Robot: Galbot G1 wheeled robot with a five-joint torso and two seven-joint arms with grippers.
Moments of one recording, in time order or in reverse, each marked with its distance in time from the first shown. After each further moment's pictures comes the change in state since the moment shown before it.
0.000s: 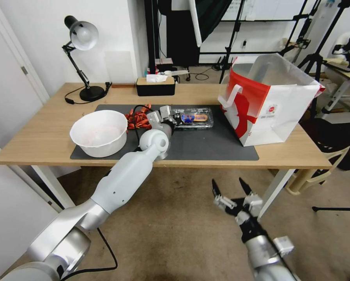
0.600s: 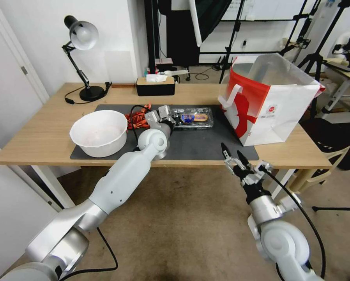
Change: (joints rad) left arm -0.005 0.005 -0.003 -0.012 -0.052 0.004 -0.002; right arm 0.291 -0.213 -0.079 -0.089 0.556 -0.139 0.199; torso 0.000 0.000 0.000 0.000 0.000
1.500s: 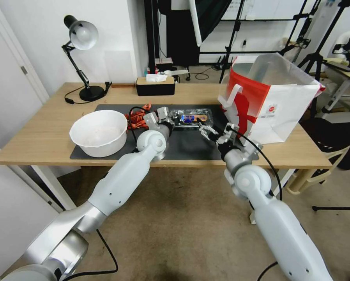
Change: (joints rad) left arm 0.021 0.000 -0.016 -0.006 0.000 0.002 0.000; right arm 0.528 -0.067 -0.245 -0.316 0.033 -0.130 0.203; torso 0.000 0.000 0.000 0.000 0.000
